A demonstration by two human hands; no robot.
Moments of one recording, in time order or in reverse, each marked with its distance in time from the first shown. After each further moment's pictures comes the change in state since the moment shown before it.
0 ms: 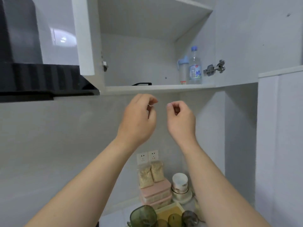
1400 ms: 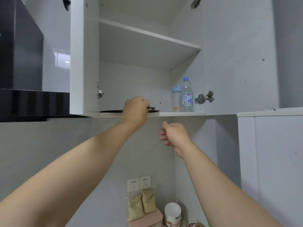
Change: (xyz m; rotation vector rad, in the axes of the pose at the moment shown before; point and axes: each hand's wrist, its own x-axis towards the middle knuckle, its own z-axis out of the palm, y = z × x) left_hand 0.135 -0.039 0.047 0.513 -0.117 0.088; right_hand 0.077 0.000 -0.009 0.181 -0.328 0.493
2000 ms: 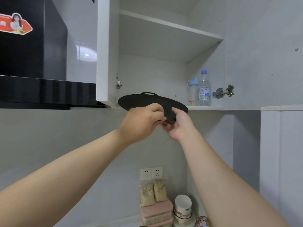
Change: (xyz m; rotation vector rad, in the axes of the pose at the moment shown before) left_hand -0.086 -0.006 -0.054 -0.125 0.120 0.383; right_hand -0.003 -0.027 0.035 0.818 -0.180 0.333
